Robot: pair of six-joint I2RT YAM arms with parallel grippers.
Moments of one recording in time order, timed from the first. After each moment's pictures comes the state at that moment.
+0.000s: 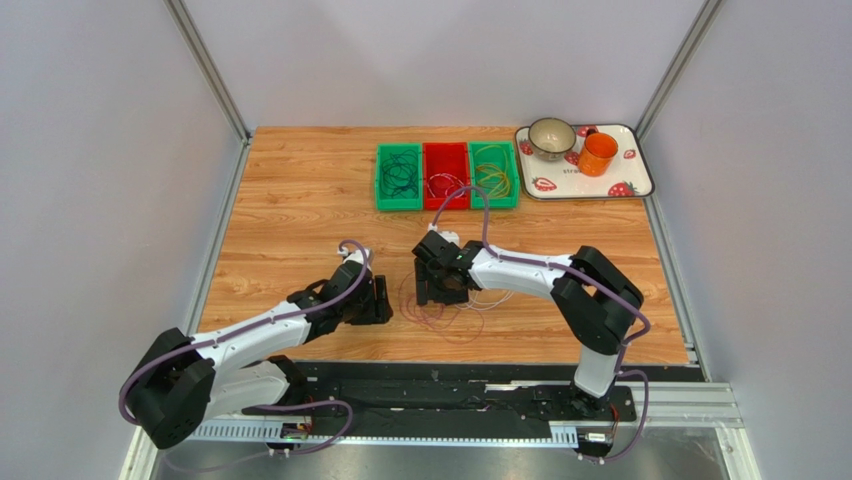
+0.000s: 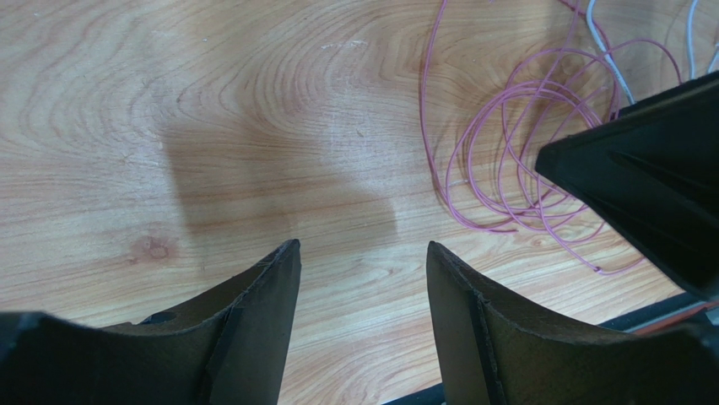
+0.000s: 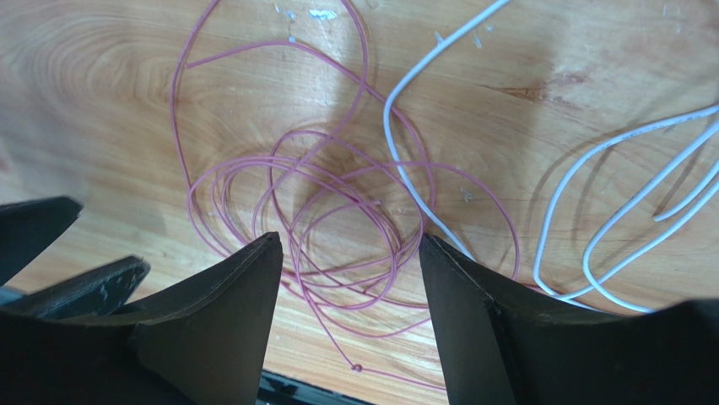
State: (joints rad) left arm -0.72 1.10 0.43 -0.22 -0.08 -0.68; right arm 0.91 1.79 1.12 -0.47 0.06 0.81
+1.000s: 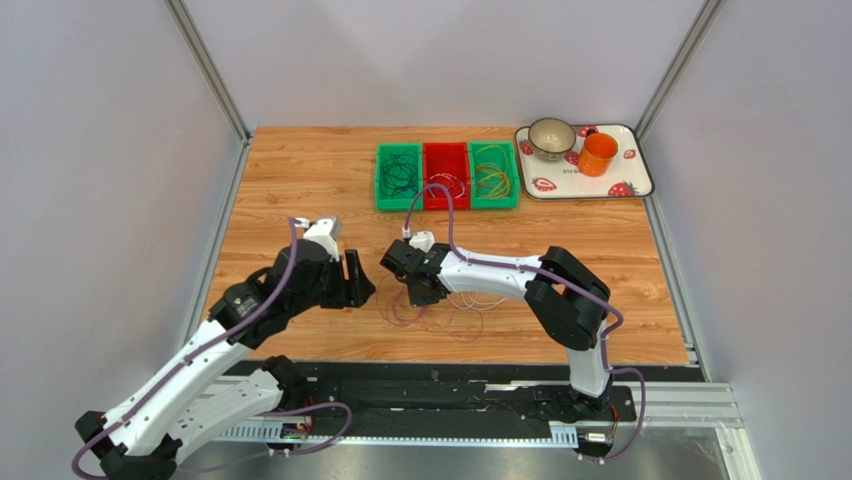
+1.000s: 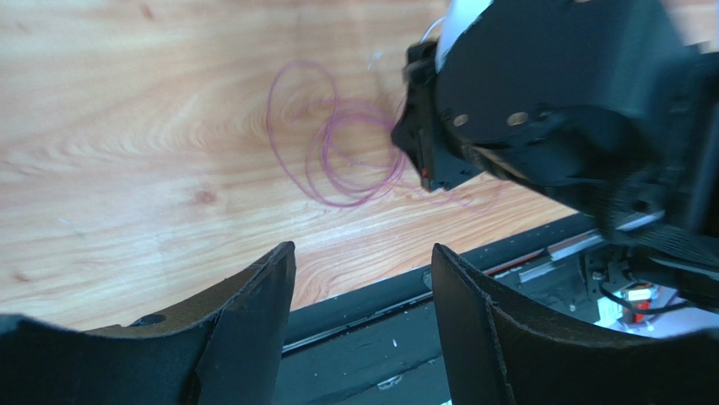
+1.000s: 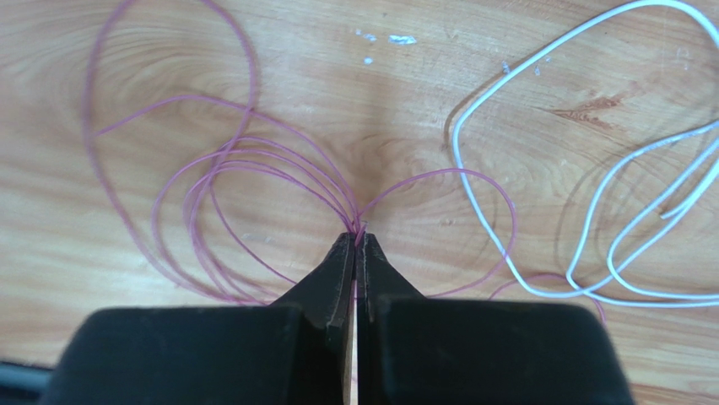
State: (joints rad) left arm -0.72 0.73 0.83 -0.79 -0.10 -0.64; right arm 1.04 1.95 1.37 -0.67 0.29 0.81
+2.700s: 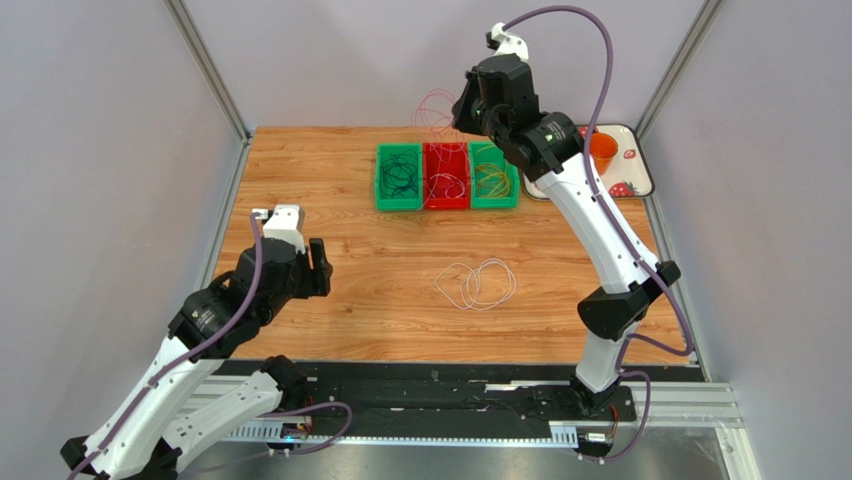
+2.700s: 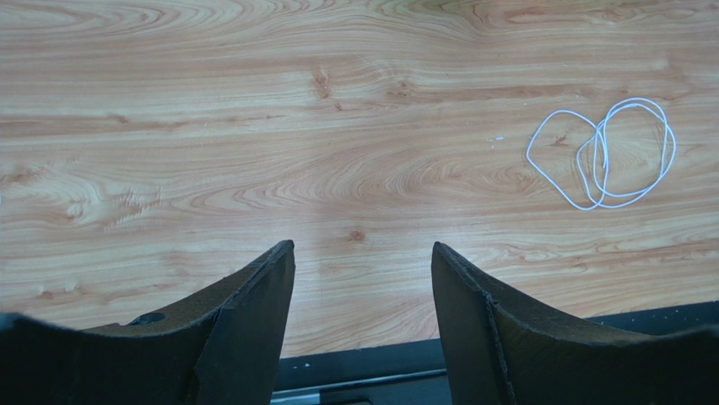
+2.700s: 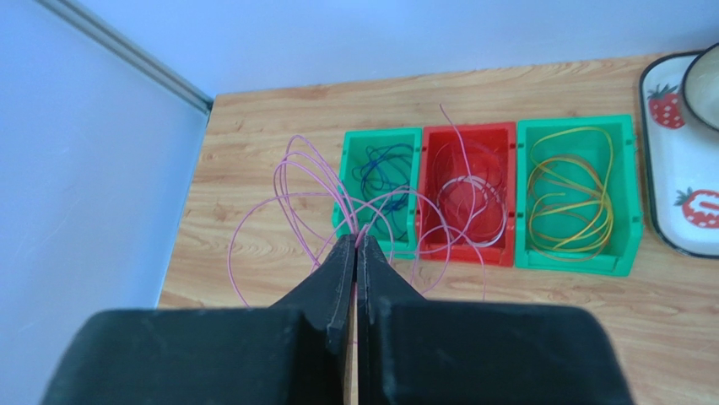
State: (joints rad) left arm -0.68 0.68 1.04 -0.99 -0.41 -0.44; right arm 0.65 1.80 2.26 -0.80 0.31 0.53
